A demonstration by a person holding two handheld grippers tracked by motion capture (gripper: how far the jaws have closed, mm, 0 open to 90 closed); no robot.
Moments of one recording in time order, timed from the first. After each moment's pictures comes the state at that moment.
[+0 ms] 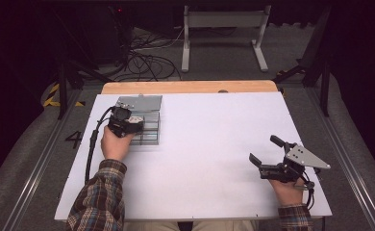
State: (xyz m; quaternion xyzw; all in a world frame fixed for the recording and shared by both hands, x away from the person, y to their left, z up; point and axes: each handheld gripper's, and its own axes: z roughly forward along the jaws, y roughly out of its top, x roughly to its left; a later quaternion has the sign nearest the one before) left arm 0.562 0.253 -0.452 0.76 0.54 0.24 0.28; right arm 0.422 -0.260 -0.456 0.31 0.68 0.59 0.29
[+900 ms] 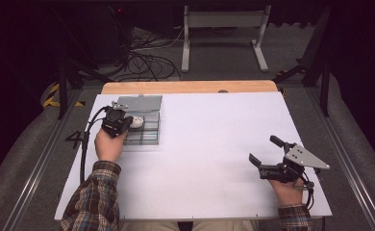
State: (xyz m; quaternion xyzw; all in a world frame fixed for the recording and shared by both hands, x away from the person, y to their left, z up) left arm 0.550 0.265 -0.442 0.77 0.51 0.24 0.31; right arm 0.422 -0.259 -0.457 0.31 0.69 0.59 0.29
